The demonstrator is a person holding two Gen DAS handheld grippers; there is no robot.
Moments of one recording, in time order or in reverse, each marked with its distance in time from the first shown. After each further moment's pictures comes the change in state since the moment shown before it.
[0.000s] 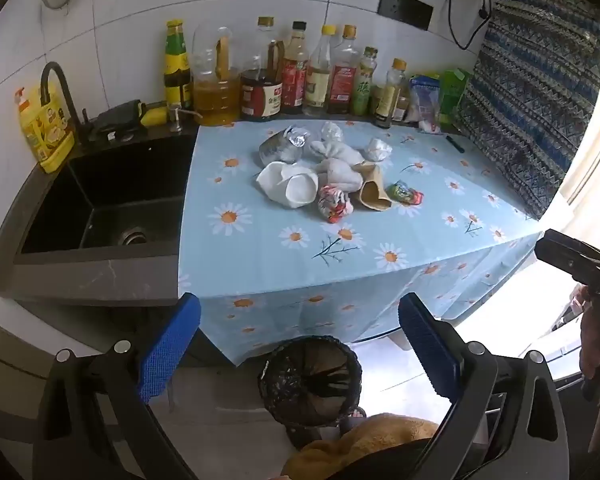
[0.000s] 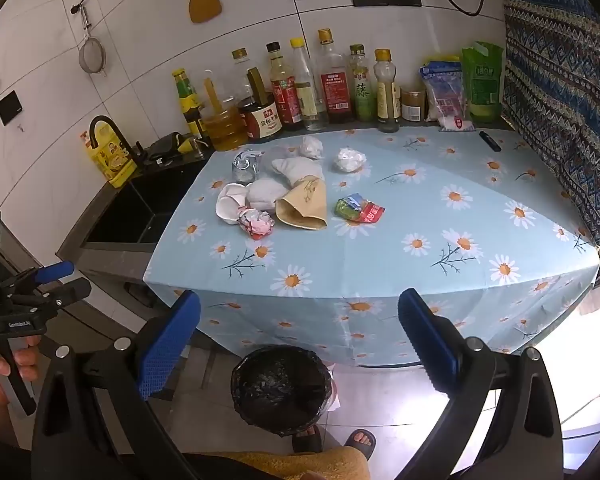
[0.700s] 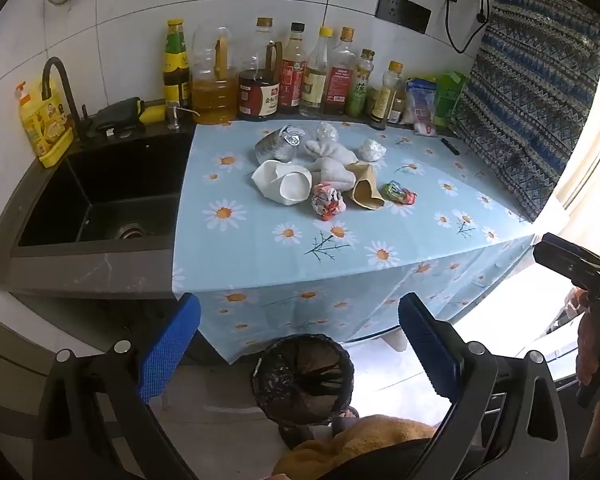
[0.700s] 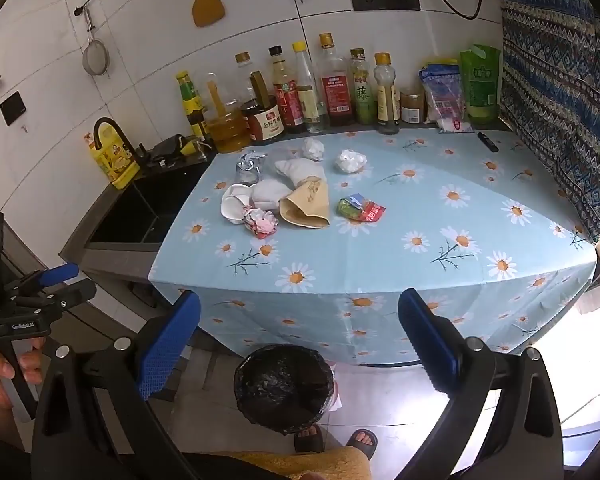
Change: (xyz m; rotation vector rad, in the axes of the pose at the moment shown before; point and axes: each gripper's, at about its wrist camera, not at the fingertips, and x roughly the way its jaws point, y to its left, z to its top) left arm -0.009 -0.002 -0.008 -0.016 -0.005 -0.019; right arm -0.014 0.007 -0.008 0.007 -0.019 0.010
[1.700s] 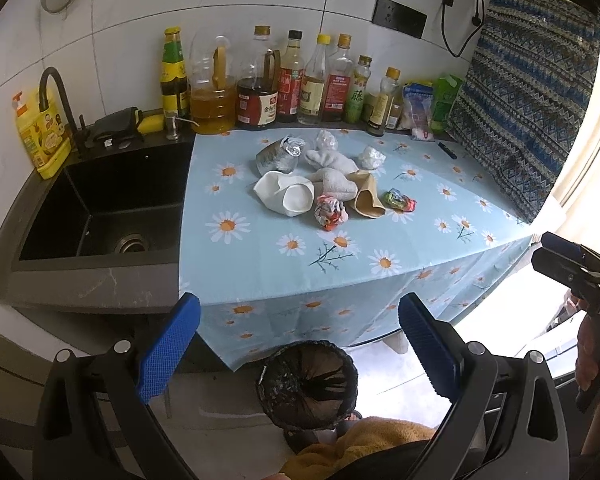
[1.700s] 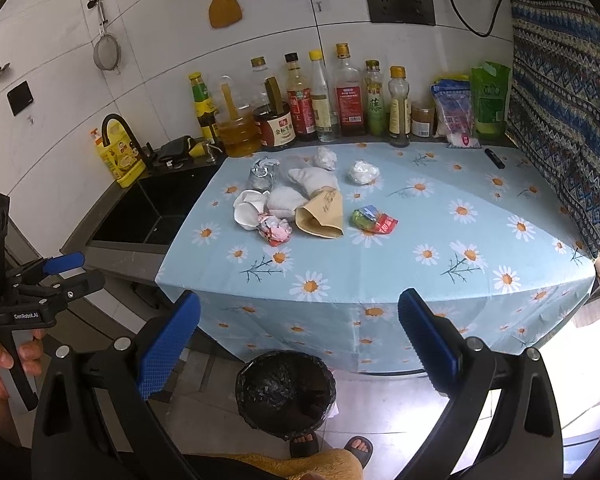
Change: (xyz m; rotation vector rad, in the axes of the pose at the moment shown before) left arm -0.004 0.006 0.012 0.017 -0.012 -0.014; right arm 0.001 0.026 0.004 -0.045 -0.024 -0.011
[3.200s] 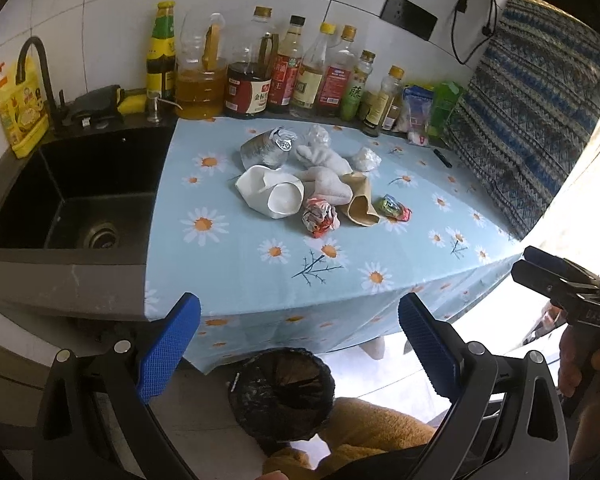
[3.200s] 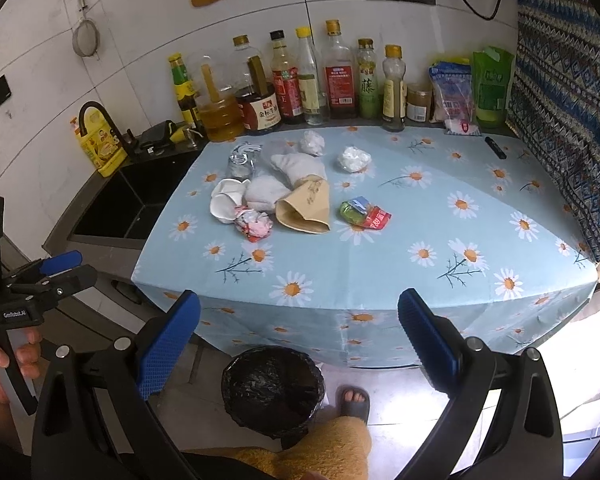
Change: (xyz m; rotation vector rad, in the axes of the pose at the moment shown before) left arm 0.047 0.008 0.012 -0.075 0.021 -0.077; right arm 0.048 -0.026 0.022 0.006 0.087 -0.016
